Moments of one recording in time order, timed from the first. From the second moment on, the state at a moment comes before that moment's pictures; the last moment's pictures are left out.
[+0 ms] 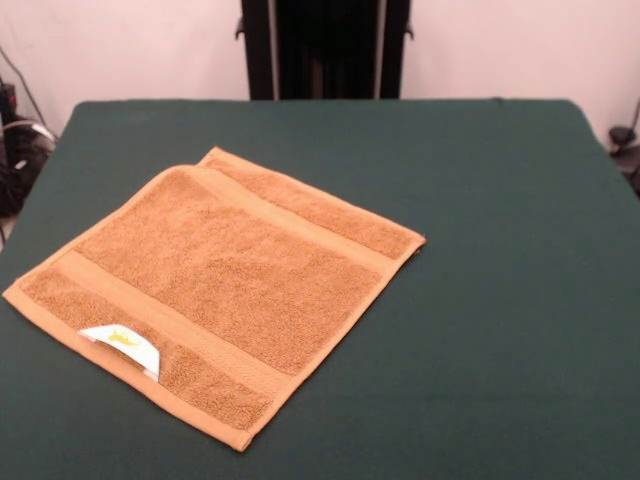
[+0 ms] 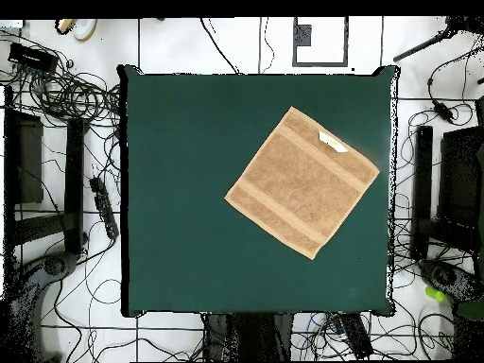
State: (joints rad) arm -1.54 -1.18 0.83 1.13 -0.29 1.39 0.89
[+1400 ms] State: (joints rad) arm -1.54 -1.18 0.83 1.15 -0.29 1.33 0.89
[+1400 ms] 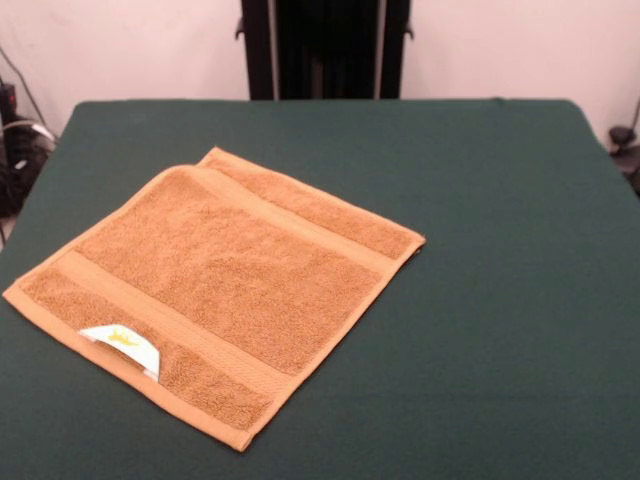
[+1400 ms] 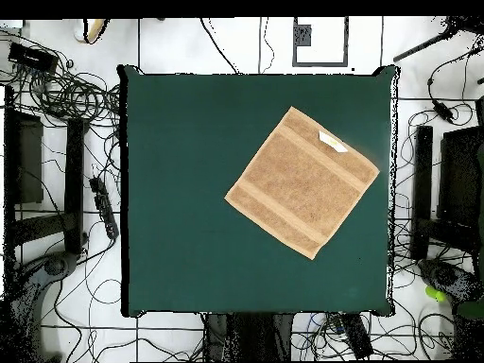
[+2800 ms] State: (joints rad) arm -1.54 -1.19 0.83 1.21 -0.29 1.30 0.89
